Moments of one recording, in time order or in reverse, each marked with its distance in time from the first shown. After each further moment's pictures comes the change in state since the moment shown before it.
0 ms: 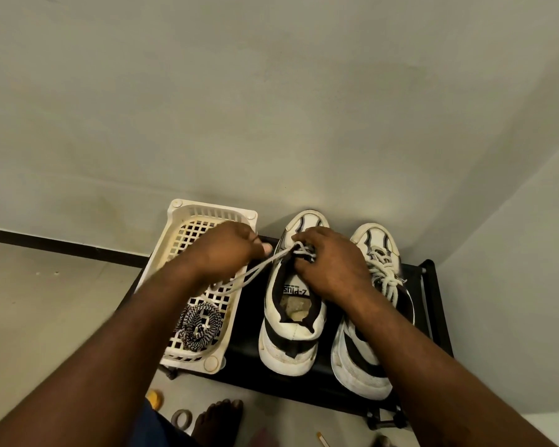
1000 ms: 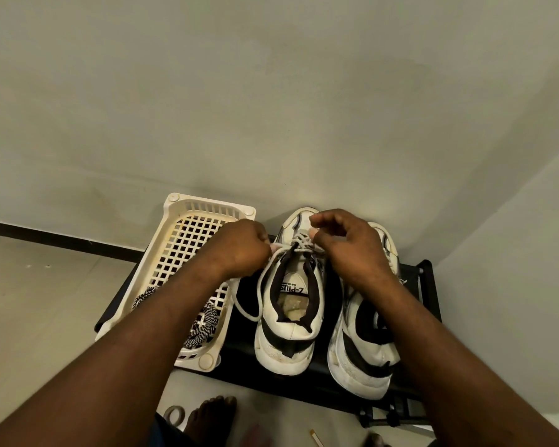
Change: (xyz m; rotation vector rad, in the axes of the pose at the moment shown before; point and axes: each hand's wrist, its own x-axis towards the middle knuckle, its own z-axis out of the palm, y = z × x) left_hand 0.032 -0.004 0.026 0.301 0.122 0.090; right_hand -0.005 0.003 -0.032 0.606 0.107 0.188
